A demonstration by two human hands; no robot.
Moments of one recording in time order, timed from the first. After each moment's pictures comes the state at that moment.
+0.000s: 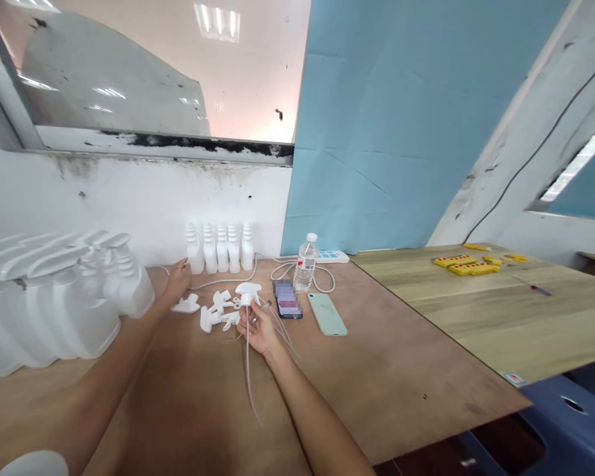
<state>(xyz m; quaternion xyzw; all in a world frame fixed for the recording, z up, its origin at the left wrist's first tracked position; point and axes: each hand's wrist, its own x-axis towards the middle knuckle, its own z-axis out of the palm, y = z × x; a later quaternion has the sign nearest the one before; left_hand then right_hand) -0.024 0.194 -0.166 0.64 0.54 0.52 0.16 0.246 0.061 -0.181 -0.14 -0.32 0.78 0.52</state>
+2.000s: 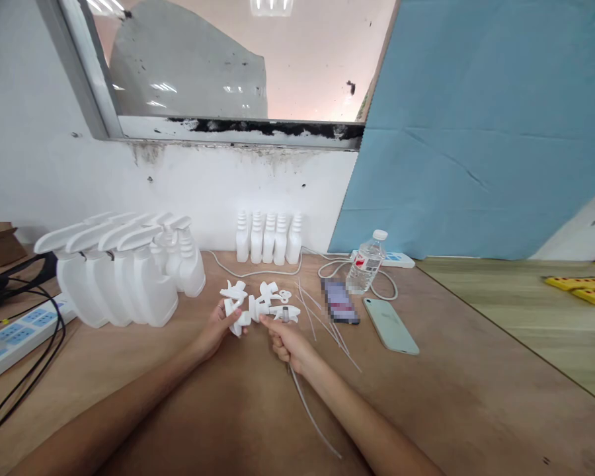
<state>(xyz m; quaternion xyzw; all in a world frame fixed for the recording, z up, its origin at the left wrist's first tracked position) 0.001 0.019 -0.186 0.45 0.35 0.55 0.60 0.196 0.018 -0.151 -0.50 -0.42 0.69 0.30</state>
